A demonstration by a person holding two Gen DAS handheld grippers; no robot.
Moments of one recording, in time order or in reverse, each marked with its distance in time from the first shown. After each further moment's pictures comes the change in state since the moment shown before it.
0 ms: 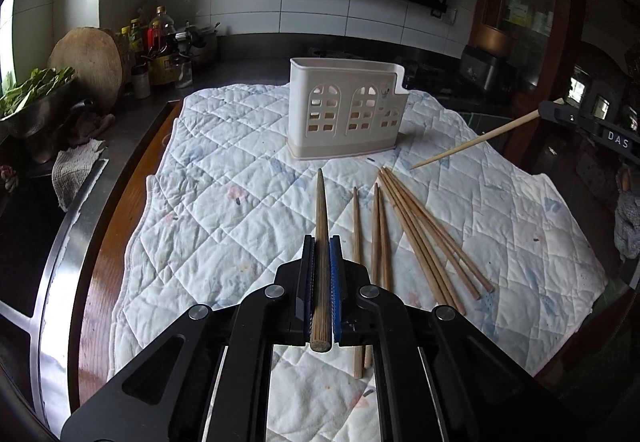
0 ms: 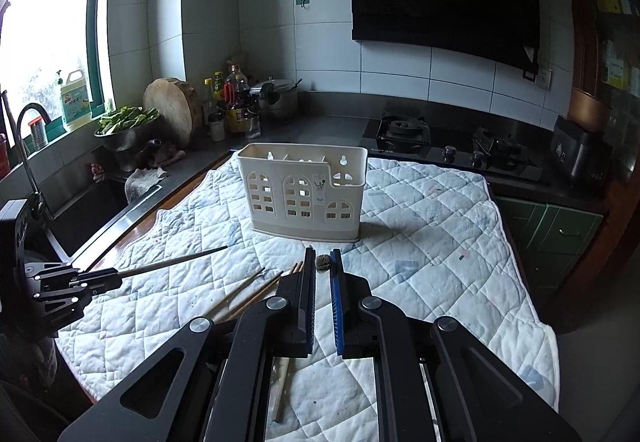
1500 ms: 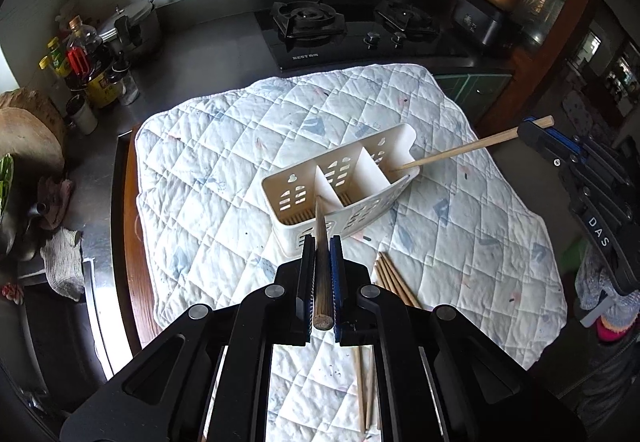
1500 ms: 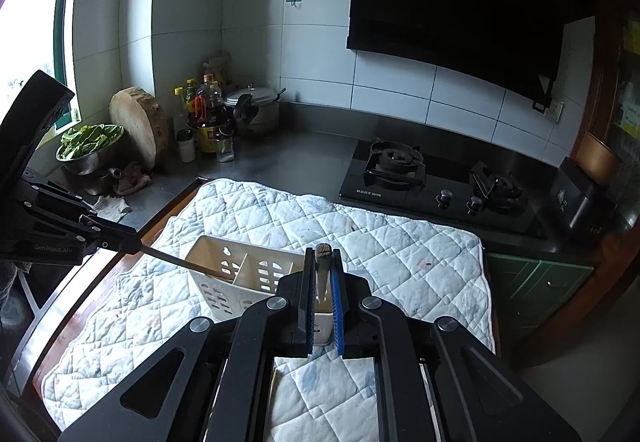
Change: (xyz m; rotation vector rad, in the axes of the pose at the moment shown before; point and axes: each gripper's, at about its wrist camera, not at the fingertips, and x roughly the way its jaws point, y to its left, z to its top) left arm 0.106 0.000 0.250 0.090 0.406 -0.081; right arm 0.102 -0.012 0.153 -0.058 0.063 -0.077
